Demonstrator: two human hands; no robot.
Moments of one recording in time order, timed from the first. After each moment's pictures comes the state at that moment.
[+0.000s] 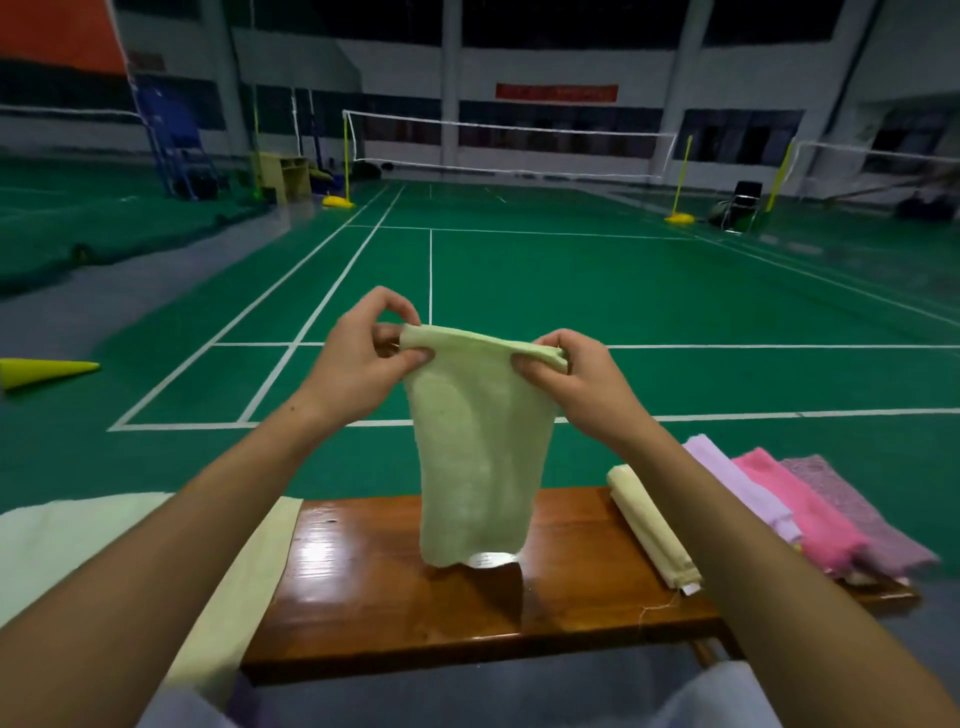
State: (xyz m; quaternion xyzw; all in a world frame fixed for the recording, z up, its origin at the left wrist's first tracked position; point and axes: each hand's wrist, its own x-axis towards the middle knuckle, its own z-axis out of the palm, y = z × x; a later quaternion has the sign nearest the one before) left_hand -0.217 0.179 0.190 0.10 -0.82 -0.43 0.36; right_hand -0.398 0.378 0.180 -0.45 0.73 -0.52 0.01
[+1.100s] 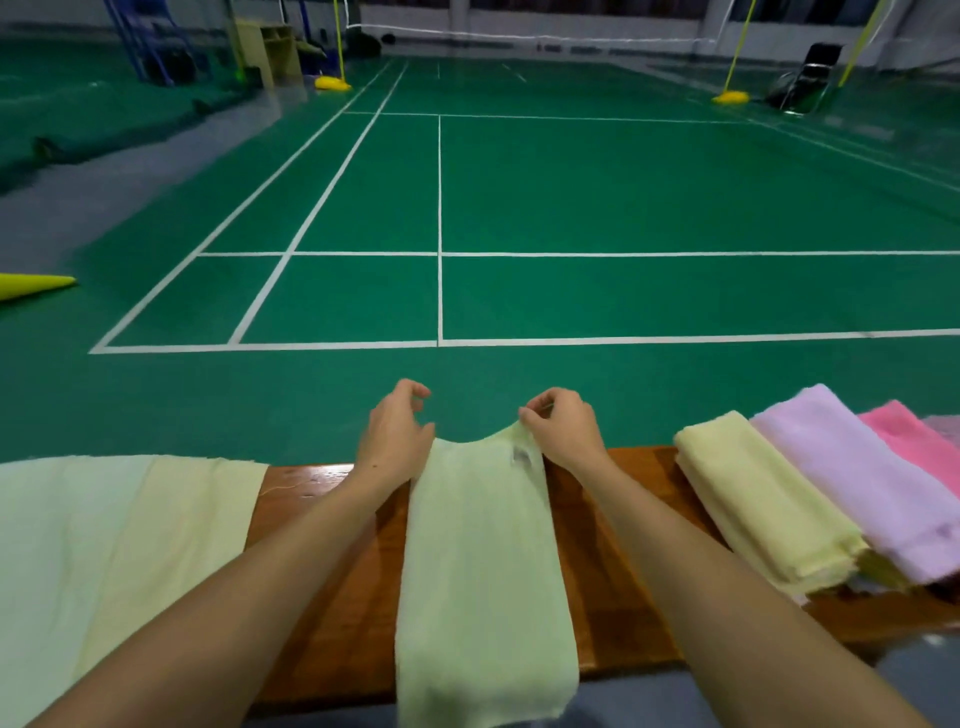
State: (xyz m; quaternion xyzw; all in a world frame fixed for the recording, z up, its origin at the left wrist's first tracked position) left_hand -0.342 0.098 -0.061 0.37 -0.83 -0.36 0.19; right_hand -0.517 0.251 -0.068 -0.27 0.88 -0.37 0.13
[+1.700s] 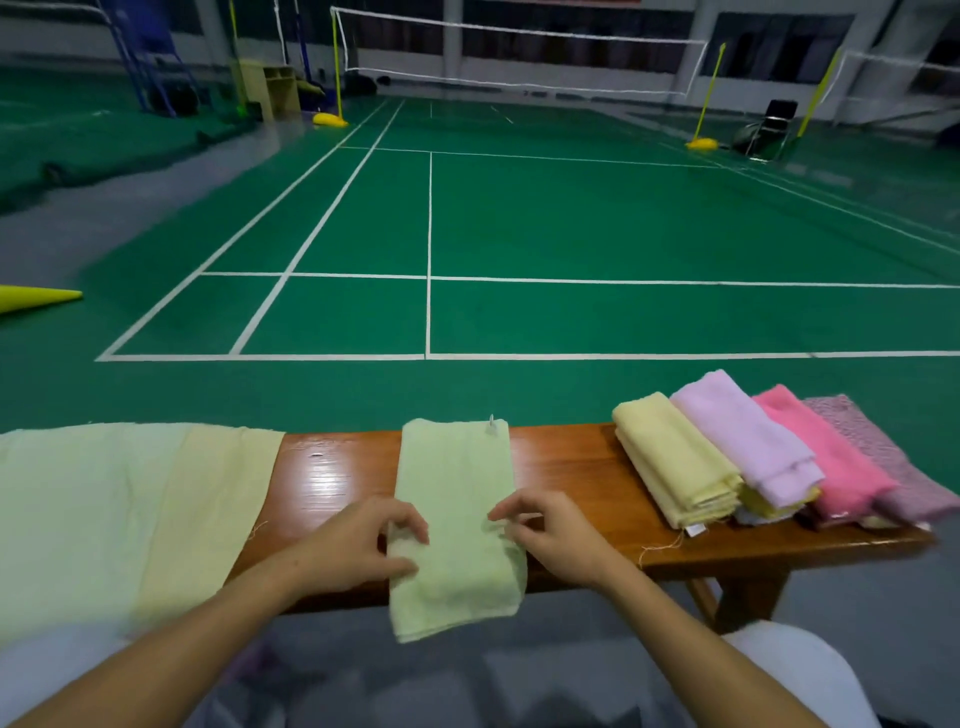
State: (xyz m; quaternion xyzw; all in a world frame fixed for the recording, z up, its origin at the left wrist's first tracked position) left_hand -0.175 0.200 -0.051 0.12 -0.93 -0.35 0.00; right_hand -0.389 0.419 -0.070 -0.46 0.77 -0.38 0.24
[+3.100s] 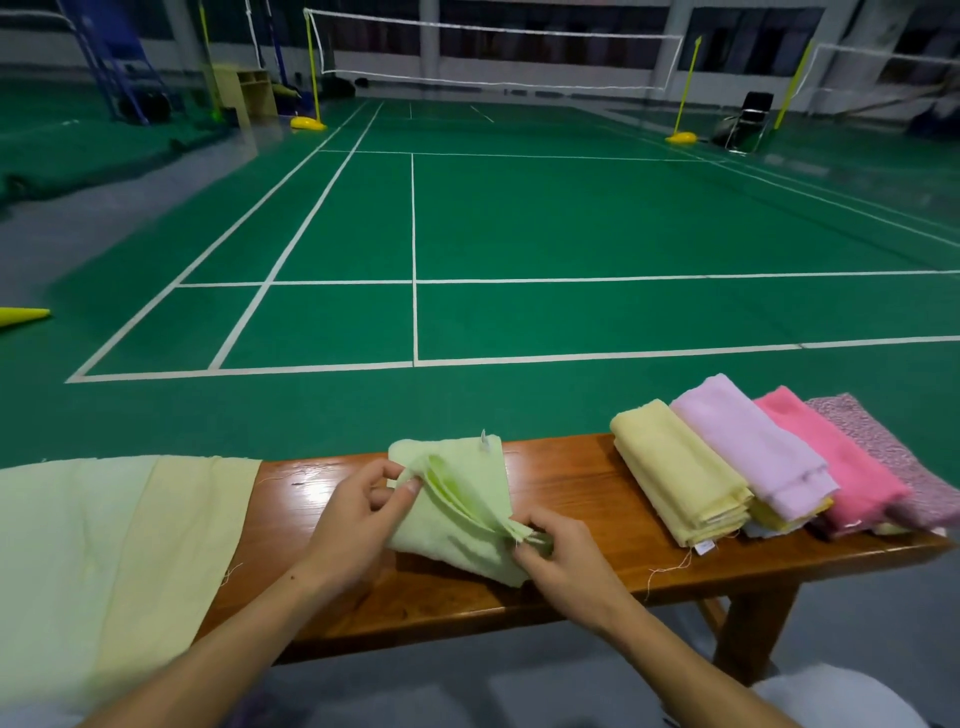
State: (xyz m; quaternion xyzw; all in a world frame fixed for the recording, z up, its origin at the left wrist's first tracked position) left_hand -0.220 0.216 -0.023 0.23 -0.75 -0.58 0.21; right_hand -0.372 0.427 -0.048 -0.42 0.77 -0.45 0.20
